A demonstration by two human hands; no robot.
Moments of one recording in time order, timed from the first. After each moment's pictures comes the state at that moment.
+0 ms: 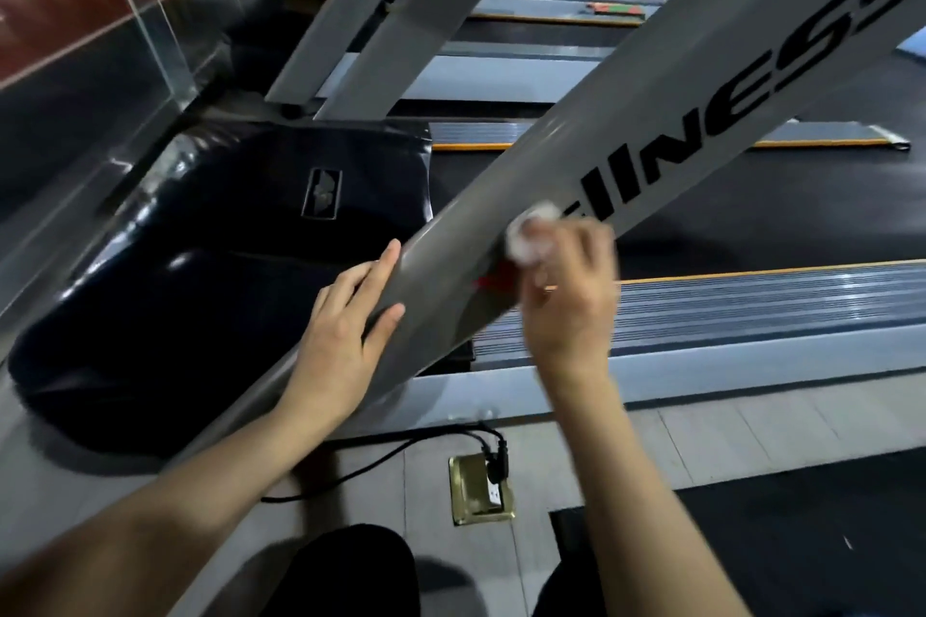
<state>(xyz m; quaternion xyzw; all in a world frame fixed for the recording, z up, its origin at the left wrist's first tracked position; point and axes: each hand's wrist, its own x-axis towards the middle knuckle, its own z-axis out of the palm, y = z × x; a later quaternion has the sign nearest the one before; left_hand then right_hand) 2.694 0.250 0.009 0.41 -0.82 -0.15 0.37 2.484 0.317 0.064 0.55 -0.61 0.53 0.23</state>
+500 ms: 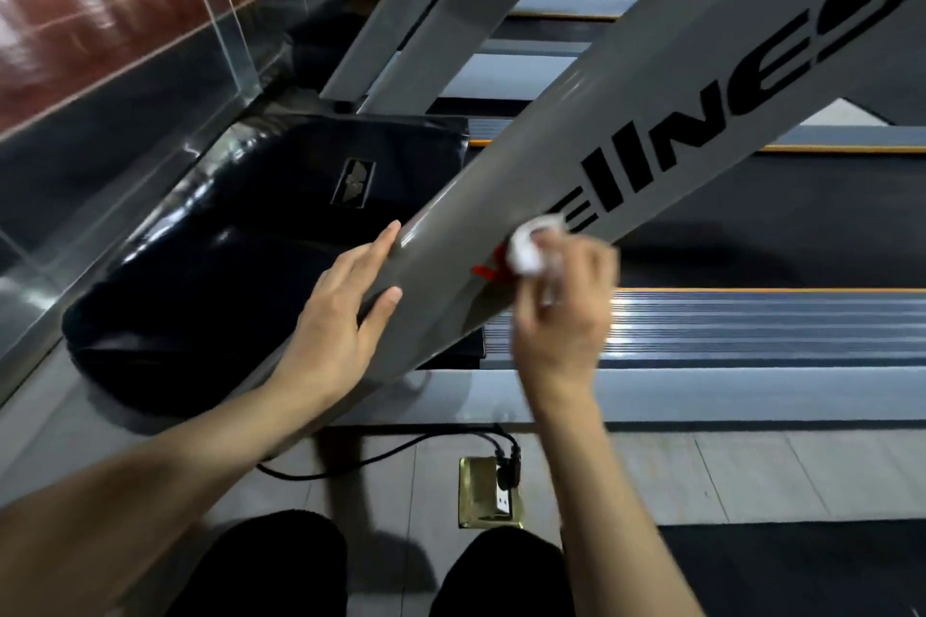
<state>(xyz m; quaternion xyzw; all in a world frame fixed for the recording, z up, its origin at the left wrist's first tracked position) 2.686 0.261 0.018 0.44 -0.80 -0.20 0.37 2.479 0.319 0.038 0.51 -0.59 0.61 0.15</state>
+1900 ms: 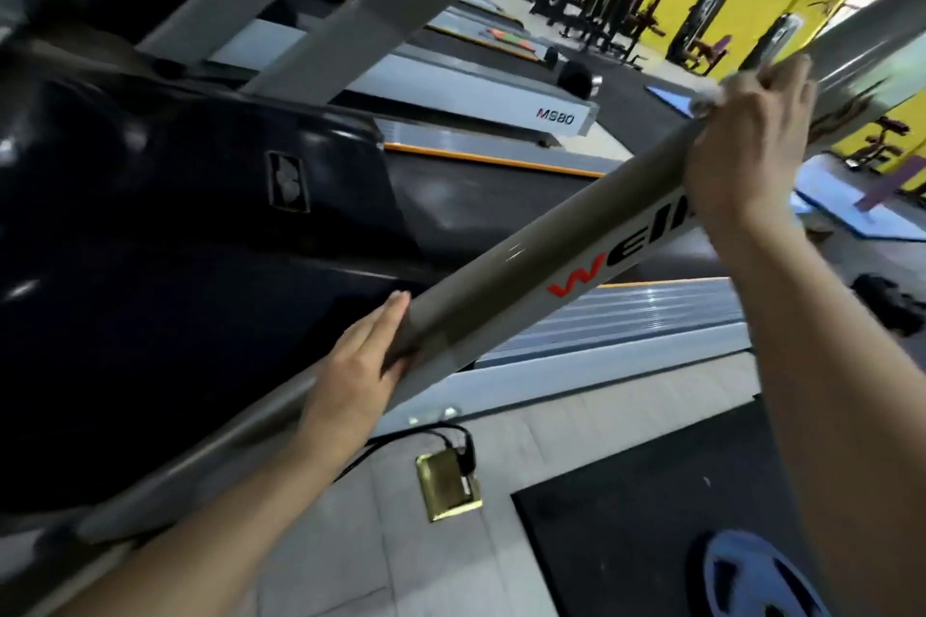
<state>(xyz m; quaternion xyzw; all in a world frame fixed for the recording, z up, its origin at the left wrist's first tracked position) 2.757 0.208 -0.061 0.32 -0.81 -0.30 0.39 2.482 0.277 0.232 0.37 -0.81 0.14 0.42</state>
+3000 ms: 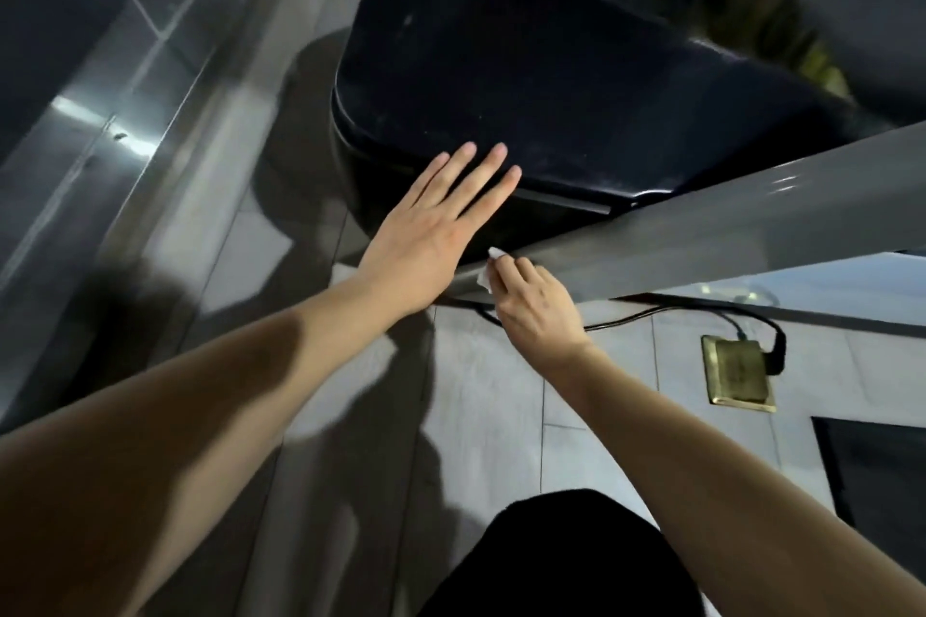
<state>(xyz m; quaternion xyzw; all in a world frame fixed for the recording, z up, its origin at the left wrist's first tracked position) 3.056 0.153 -0.174 0.38 -0.92 0.03 0.10 2.878 0.211 -0.248 0.84 -0.53 0.00 0.15</state>
